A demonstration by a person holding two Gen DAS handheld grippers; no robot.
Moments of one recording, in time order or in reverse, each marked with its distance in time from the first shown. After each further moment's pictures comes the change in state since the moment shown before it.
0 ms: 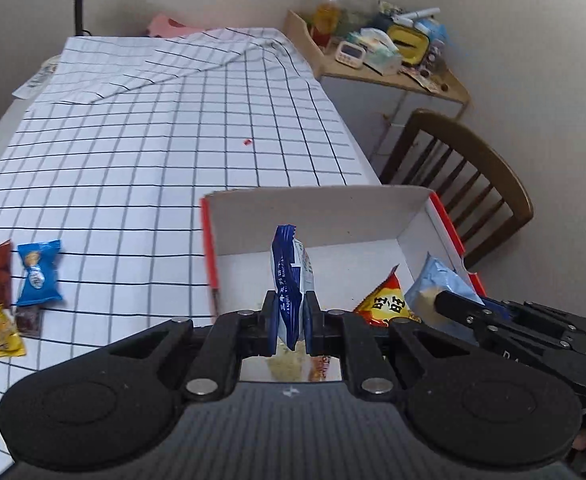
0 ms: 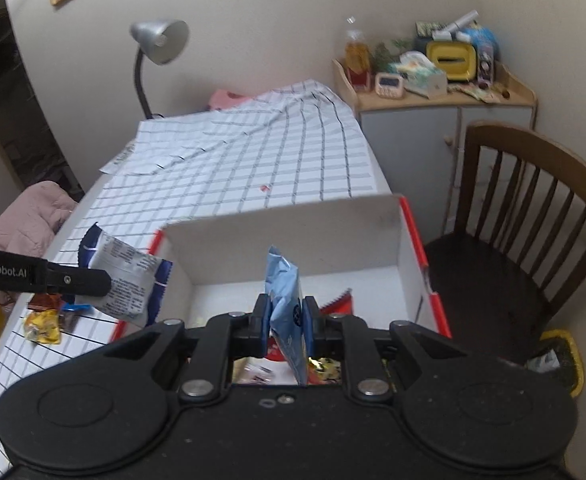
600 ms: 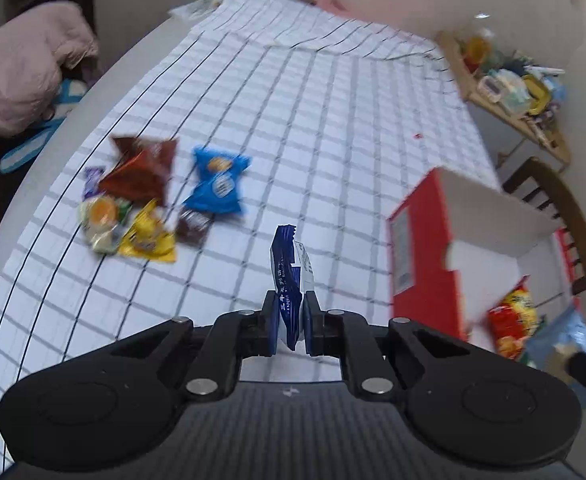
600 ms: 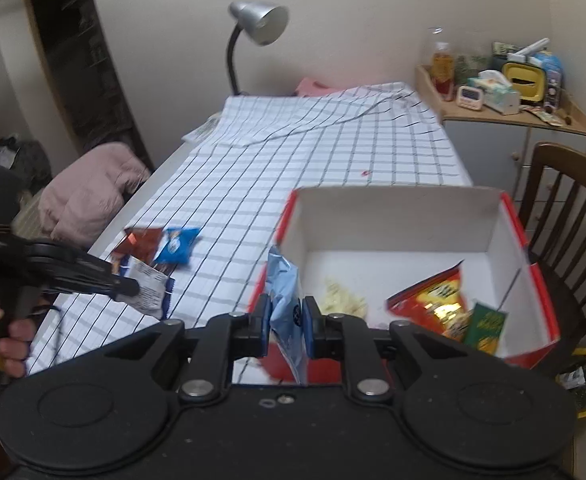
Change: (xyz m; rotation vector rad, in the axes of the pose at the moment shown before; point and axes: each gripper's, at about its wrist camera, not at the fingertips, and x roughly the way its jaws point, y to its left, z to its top) left arm -0.053 0.147 -0.060 -0.297 -0.010 0.162; right arm -0.055 0.098 -0.028 -0.138 -0.012 0.116
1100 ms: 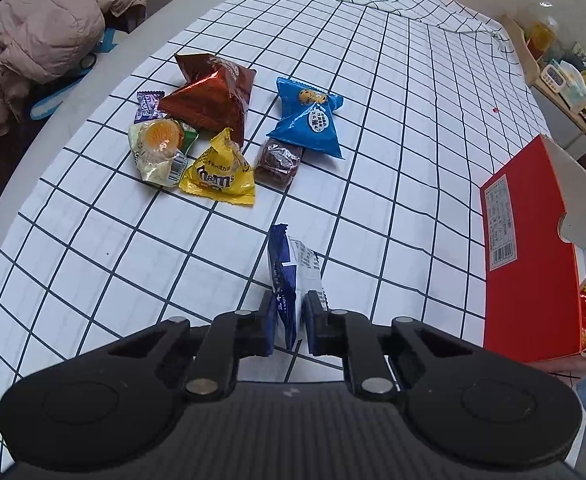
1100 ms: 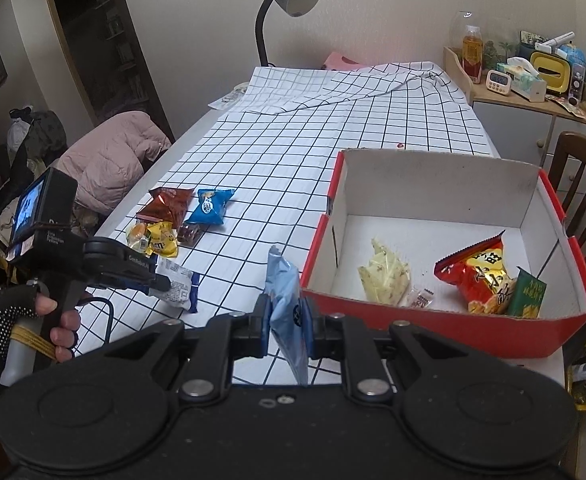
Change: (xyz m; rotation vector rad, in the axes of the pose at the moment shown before) left arm 0.057 0.071 -0.034 -0.107 0.094 0.112; right arm 0.013 0.053 -0.031 -0.059 0.087 0.050
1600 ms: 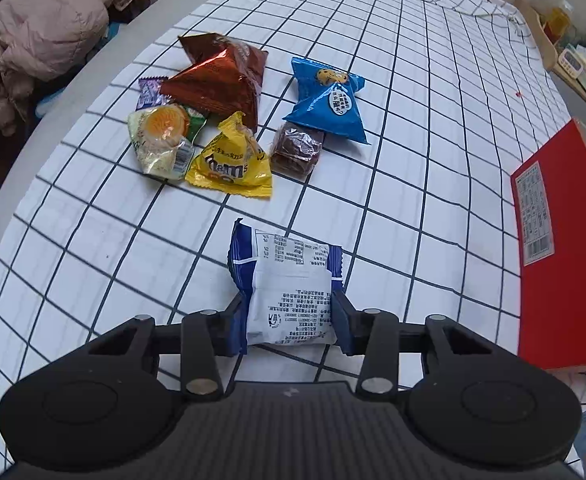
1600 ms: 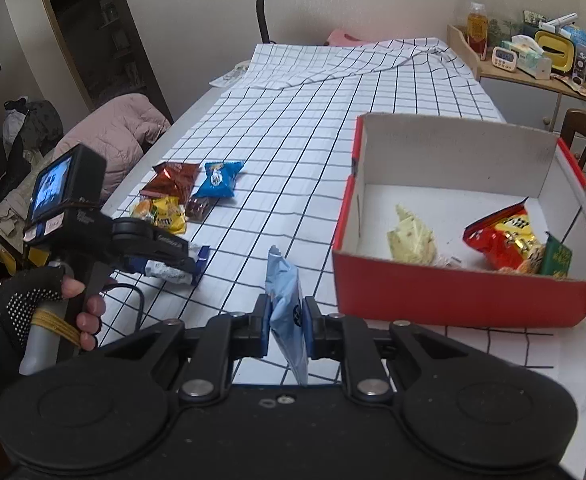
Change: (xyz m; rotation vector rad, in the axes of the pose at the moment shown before) left arm 0.025 0.008 0.002 0.005 0.036 0.035; right arm 0.016 0.022 -0.017 0.023 0.043 -0.008
